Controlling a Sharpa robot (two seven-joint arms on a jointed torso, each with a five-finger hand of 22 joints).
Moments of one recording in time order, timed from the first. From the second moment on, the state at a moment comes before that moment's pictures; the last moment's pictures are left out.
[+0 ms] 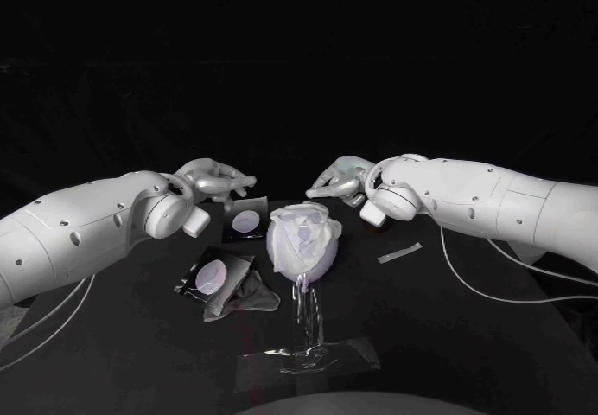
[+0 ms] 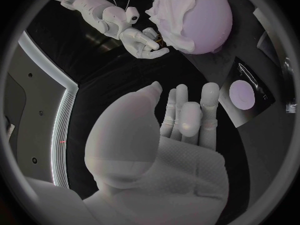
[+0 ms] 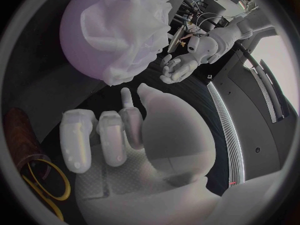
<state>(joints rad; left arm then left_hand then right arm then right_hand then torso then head) 1.31 -0.61 -0.11 1.11 -0.39 -0.10 -0.04 1.39 -0.15 0.33 0.26 0.05 0.75 0.16 0.56 0.23 0.84 0.09 0.94 0.28 1.24 0.03 1.48 0.98 0.17 0.94 0.14 1.16 0.83 1.35 -0.56 -0.22 1.09 -0.61 -0.07 -0.06 1.30 -0.08 0.33 0.22 0.05 0.86 0.14 0.35 0.28 1.46 0.05 1.42 1.31 1.47 -0.01 1.57 1.31 0.03 1.46 0.10 1.50 1.31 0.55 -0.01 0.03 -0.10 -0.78</state>
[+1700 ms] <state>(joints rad) 1.31 -0.61 -0.11 1.13 -0.39 -0.11 -0.04 1.39 -0.15 0.33 0.26 0.05 0.76 0.15 0.56 0.23 0.85 0.08 0.94 0.27 1.26 0.03 1.49 1.00 0.16 0.96 0.14 1.17 0.86 1.34 -0.55 -0.22 1.09 -0.65 -0.03 -0.07 1.37 -0.05 0.38 0.15 0.05 0.99 0.10 0.39 0.30 1.47 0.03 1.44 1.31 1.47 -0.03 1.57 1.31 0.03 1.47 0.09 1.52 1.31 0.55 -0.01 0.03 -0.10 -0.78</state>
